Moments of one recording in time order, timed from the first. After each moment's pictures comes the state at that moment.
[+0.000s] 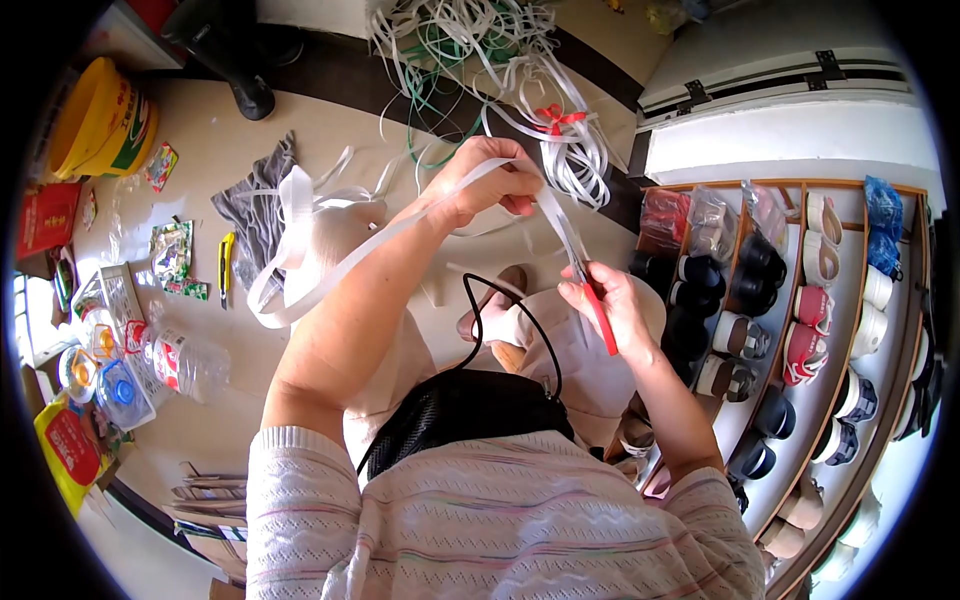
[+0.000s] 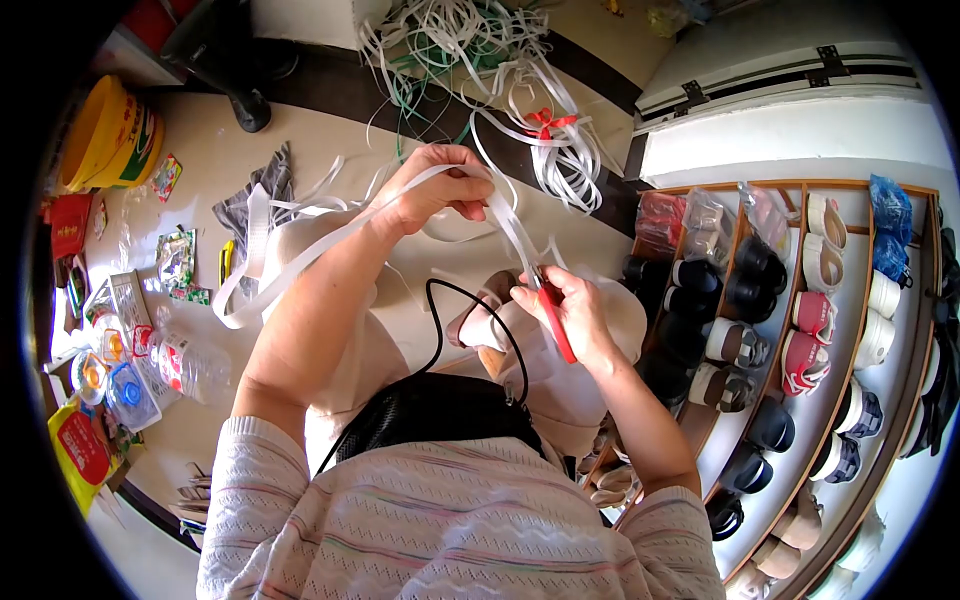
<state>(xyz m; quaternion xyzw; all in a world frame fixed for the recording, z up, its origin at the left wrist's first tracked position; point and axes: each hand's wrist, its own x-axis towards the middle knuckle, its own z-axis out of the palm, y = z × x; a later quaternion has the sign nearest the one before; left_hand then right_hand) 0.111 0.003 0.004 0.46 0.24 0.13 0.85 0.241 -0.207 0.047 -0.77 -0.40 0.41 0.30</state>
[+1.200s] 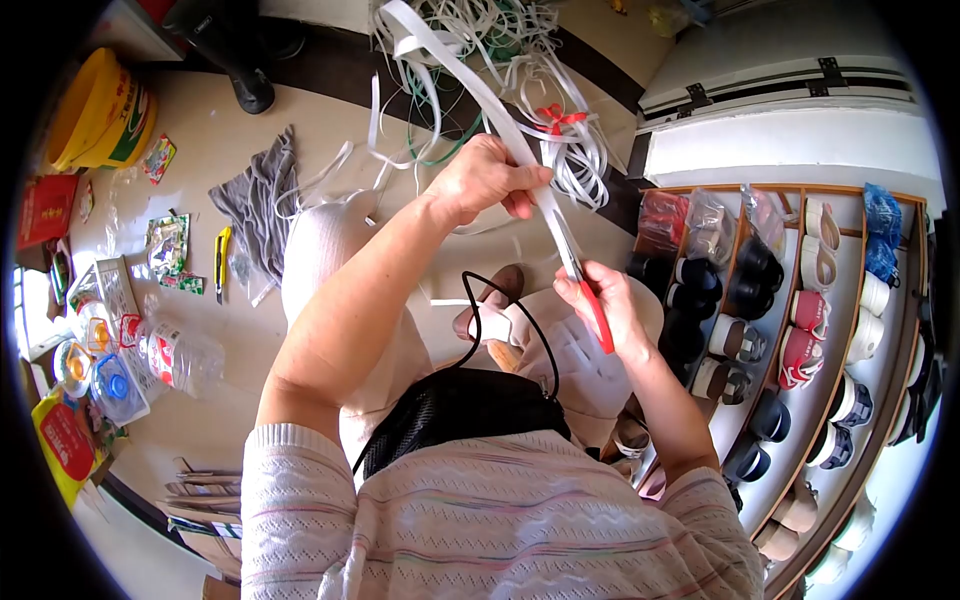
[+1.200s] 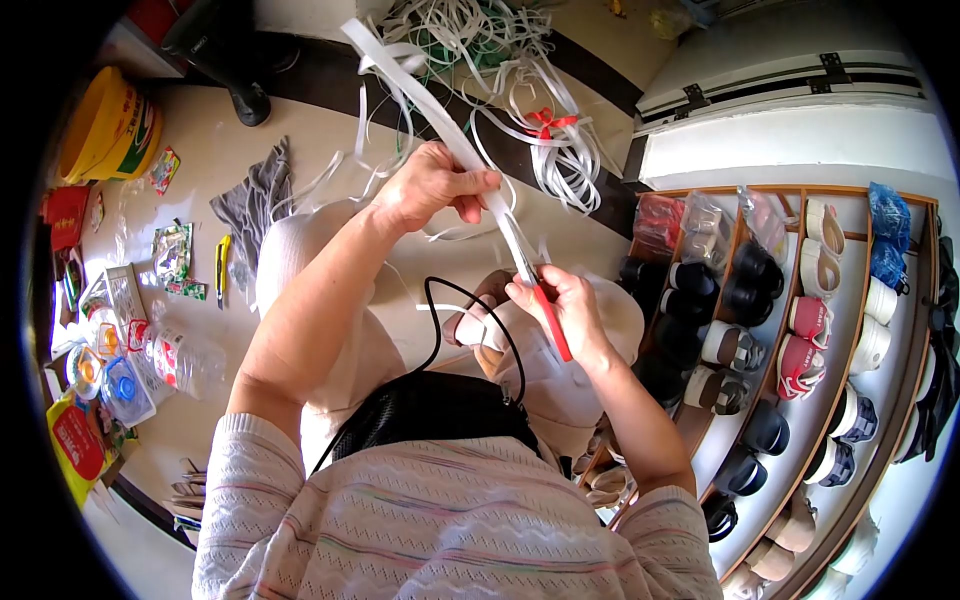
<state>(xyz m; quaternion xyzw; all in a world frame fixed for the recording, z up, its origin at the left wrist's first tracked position) 0.111 0.002 0.007 0.45 0.25 0.15 0.85 0.240 -0.202 0.046 -0.76 -0.35 0.45 0.30</state>
